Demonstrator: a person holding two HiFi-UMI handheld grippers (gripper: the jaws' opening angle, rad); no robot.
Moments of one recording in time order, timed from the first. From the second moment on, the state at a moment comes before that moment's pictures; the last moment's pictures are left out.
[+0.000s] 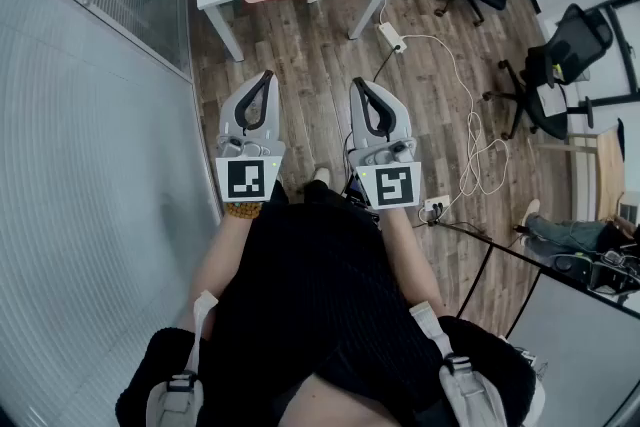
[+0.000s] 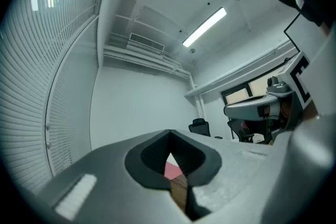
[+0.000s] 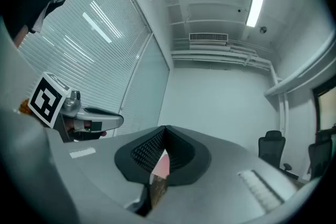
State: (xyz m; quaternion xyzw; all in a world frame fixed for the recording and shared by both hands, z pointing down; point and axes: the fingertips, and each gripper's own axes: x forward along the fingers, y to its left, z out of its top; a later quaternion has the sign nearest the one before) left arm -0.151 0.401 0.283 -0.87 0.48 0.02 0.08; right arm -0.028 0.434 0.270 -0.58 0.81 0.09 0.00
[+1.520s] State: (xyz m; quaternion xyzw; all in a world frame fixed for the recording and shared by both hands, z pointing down) left arm -0.093 0.157 0.339 -0.88 0.48 0.02 0.05; right arm 0.033 0.184 0.351 -0.51 0.85 0.03 -0.10
